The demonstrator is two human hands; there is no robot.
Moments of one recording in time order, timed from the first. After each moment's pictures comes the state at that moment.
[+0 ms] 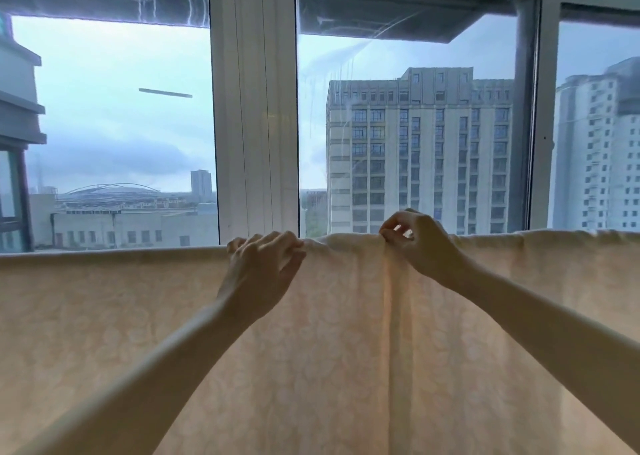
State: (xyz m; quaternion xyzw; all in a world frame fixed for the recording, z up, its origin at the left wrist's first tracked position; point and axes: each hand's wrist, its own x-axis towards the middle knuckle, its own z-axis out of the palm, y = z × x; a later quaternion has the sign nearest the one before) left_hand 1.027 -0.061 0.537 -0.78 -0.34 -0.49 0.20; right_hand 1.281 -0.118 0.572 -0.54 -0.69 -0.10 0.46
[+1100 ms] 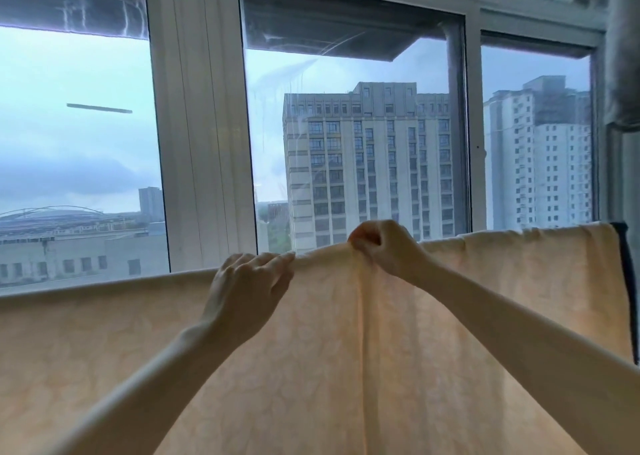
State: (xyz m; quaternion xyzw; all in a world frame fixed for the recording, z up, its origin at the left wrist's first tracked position) left_hand 1.066 -0.064 0.542 -0.82 -0.30 -0.43 0.24; right_hand 1.306 -0.122 0.580 -0.56 -0.68 -0.05 0.47
